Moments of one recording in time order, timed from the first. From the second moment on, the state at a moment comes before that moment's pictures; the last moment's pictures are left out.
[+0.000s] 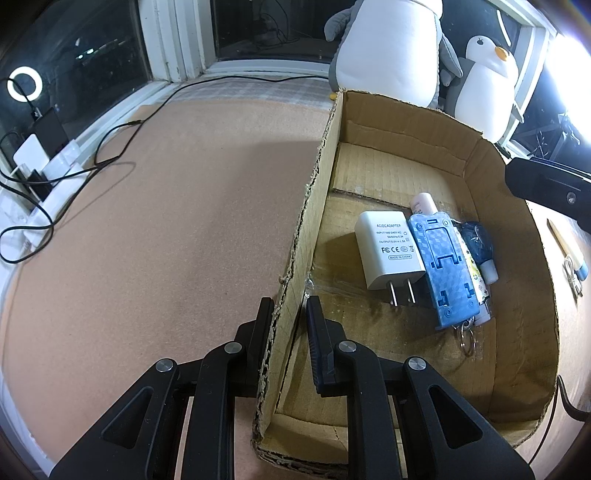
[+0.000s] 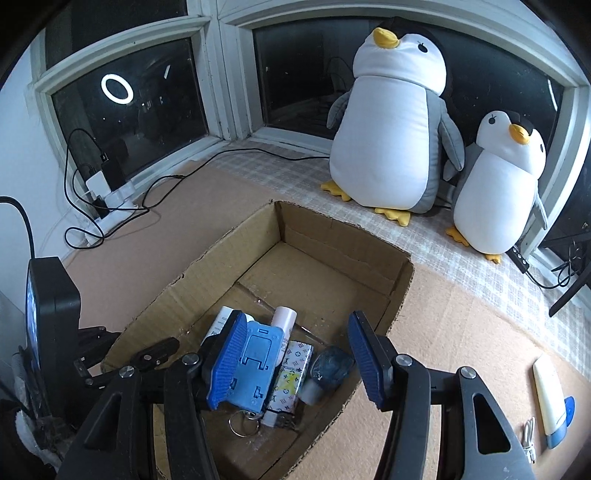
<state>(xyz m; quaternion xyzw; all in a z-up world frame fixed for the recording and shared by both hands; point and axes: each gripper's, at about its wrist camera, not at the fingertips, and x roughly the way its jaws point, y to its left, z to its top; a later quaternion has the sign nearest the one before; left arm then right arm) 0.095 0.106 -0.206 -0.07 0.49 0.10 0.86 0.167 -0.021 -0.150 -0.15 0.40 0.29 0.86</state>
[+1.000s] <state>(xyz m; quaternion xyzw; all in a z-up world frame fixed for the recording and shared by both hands) 0.096 0.107 -0.206 -0.07 0.49 0.10 0.86 0.164 -0.097 -0.144 -0.09 0.40 0.25 0.88</state>
